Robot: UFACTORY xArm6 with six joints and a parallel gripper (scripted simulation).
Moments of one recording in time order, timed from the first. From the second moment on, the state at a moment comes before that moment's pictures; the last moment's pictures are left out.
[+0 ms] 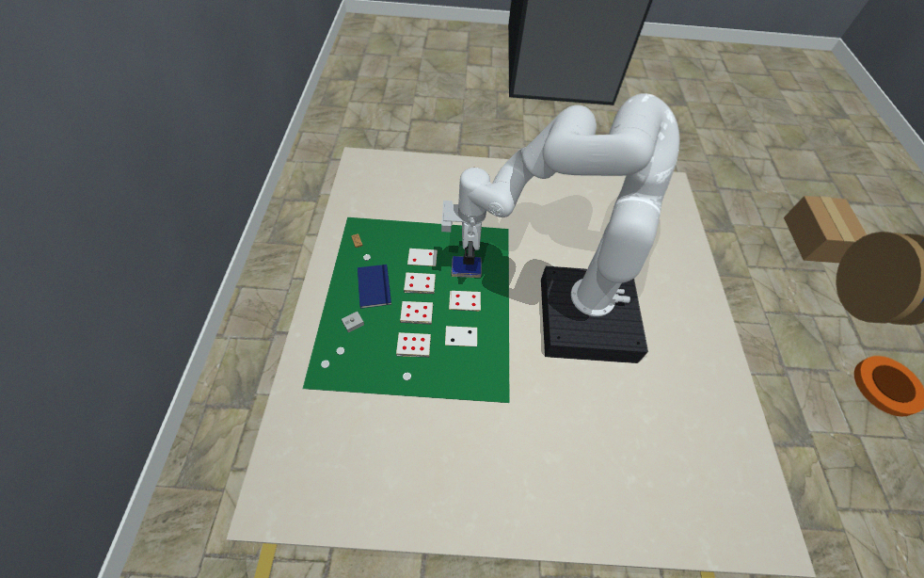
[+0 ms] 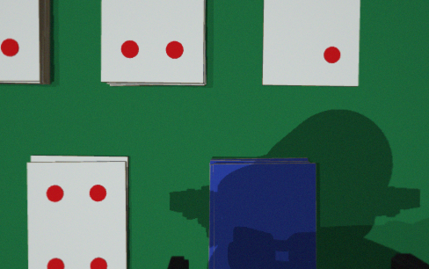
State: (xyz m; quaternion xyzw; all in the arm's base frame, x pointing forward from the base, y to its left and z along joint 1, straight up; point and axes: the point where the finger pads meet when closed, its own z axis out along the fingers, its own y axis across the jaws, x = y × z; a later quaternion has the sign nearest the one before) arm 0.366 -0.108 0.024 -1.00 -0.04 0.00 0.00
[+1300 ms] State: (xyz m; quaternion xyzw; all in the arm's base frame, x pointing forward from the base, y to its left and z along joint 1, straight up) arm 0.366 -0.108 -0.014 -1.00 -0.04 0.00 0.00
